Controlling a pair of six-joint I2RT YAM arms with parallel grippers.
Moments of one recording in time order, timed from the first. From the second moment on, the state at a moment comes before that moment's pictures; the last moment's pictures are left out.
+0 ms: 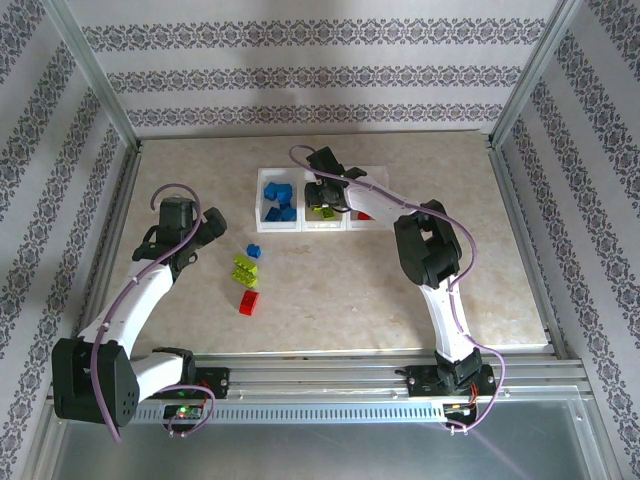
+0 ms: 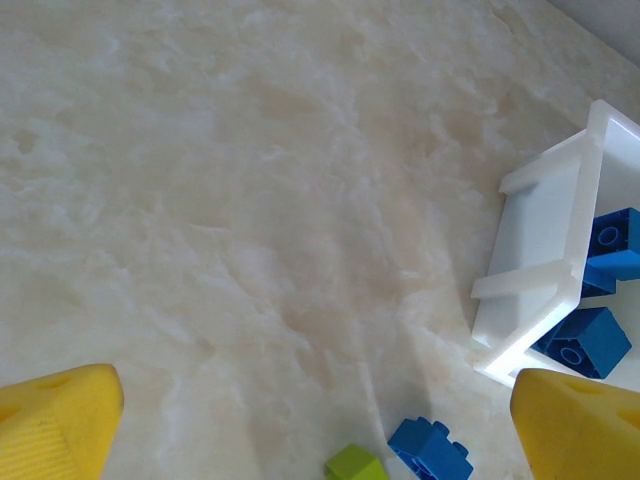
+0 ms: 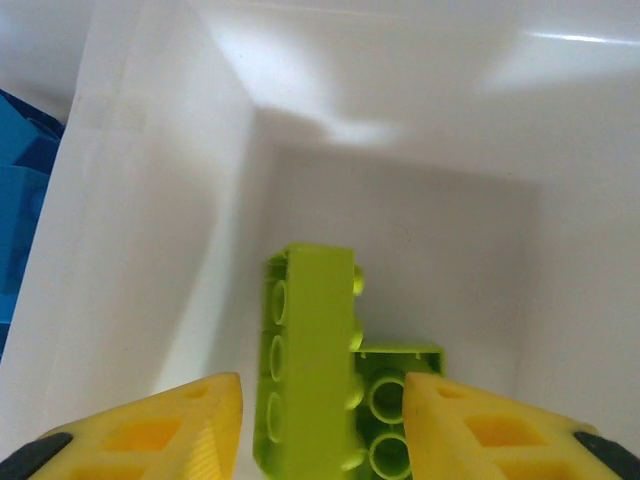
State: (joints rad) left arm -0.06 1.15 0.77 -0.39 -0.12 -0.61; right arm 0.55 2.23 1.80 -0.53 0.08 0.40
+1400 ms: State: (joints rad) left arm -0.20 1.41 0.94 -0.58 0.04 -0.42; right arm 0.63 1.80 1.41 -0.38 0.23 0.36
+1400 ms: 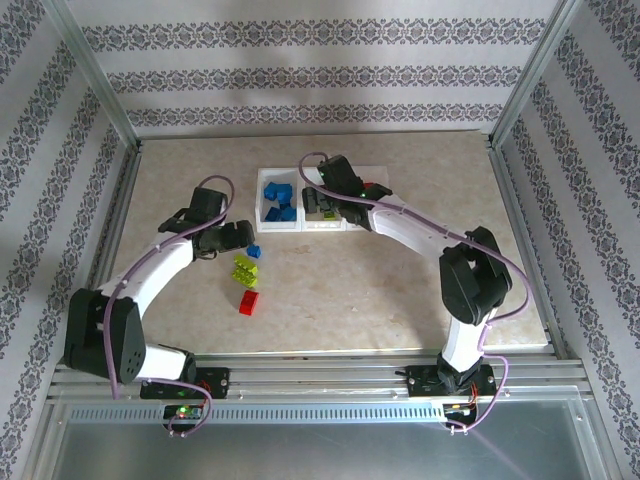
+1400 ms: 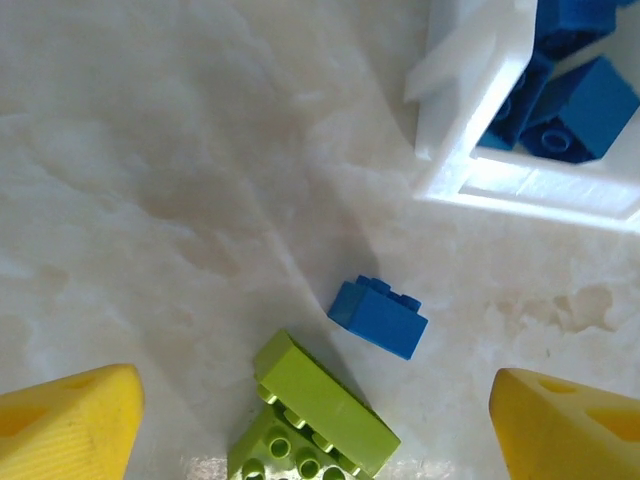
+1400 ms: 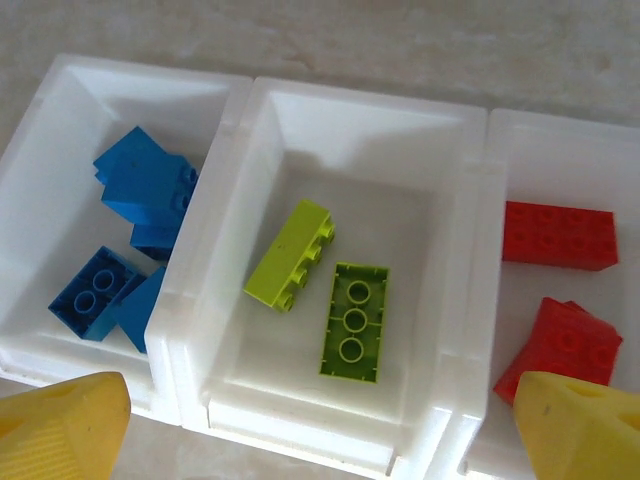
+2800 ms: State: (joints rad) left arm -0.33 1.86 1.20 -0.73 -0.04 -0.21; right arm 0.64 1.72 1.32 -0.34 0.36 0.39
